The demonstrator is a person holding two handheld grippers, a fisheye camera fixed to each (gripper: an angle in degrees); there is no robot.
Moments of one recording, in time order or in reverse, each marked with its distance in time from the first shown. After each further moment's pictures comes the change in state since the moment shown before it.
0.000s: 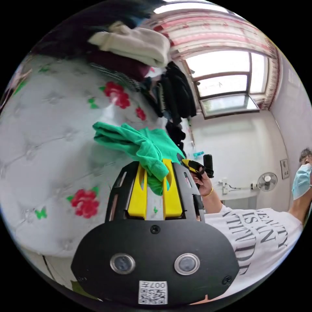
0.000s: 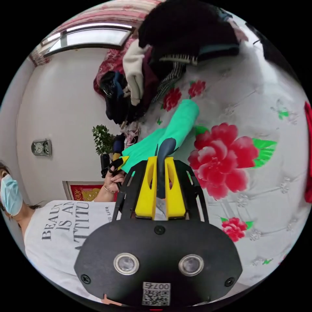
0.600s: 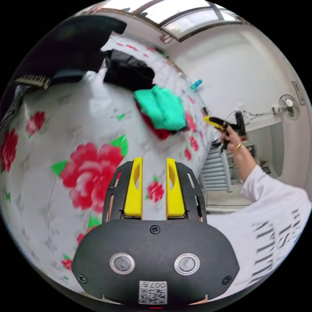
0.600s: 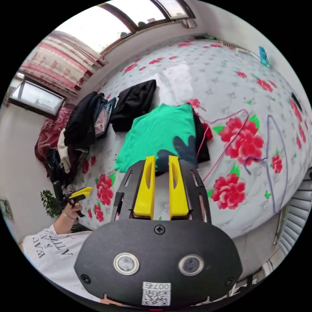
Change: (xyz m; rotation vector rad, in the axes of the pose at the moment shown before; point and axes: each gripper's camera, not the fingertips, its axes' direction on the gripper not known) left arm 0.178 0.020 0.325 -0.519 -0.207 0.467; right arm 0.103 0.136 -0.236 0.469 0.572 0.352
